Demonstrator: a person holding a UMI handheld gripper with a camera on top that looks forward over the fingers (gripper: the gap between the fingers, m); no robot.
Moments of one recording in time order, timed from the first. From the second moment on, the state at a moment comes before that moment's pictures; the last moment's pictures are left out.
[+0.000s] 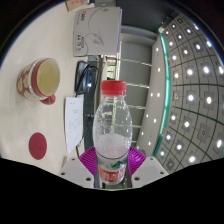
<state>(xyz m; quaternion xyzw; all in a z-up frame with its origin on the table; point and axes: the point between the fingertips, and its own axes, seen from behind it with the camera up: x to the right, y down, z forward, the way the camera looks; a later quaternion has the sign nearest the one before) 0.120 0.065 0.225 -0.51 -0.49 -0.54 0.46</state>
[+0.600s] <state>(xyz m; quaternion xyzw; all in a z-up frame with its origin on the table) 0.085 0.070 0.199 -0.49 -0.54 -0.54 0.42</state>
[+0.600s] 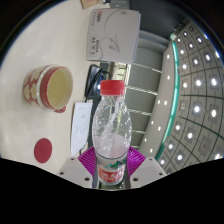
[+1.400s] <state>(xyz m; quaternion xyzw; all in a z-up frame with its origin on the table) 0.130 0.077 0.080 -0.84 -0.07 0.02 0.54</state>
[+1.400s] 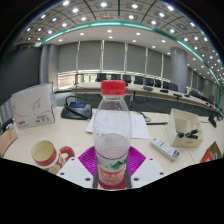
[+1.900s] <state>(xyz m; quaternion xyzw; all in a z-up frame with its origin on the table) 0.143 0.039 0.070 -0.87 -0.06 -0.01 0.50</state>
